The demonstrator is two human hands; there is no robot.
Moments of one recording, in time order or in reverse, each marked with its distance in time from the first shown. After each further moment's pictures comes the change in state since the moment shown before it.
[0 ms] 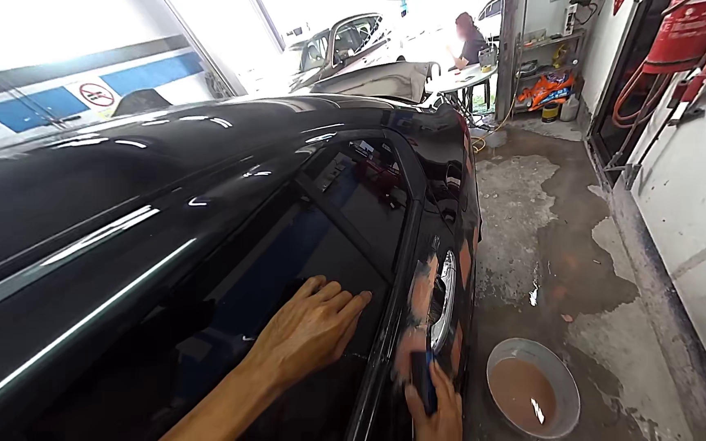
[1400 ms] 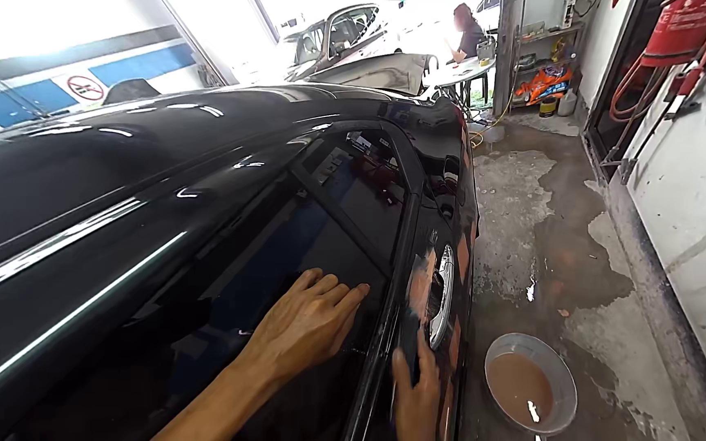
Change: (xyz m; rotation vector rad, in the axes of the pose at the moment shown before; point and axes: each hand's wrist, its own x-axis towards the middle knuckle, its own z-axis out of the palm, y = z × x) left_hand 0.000 0.000 -0.002 0.002 0.009 0.004; right_hand 0.023 -0.046 0.029 0.299 0.088 0.071
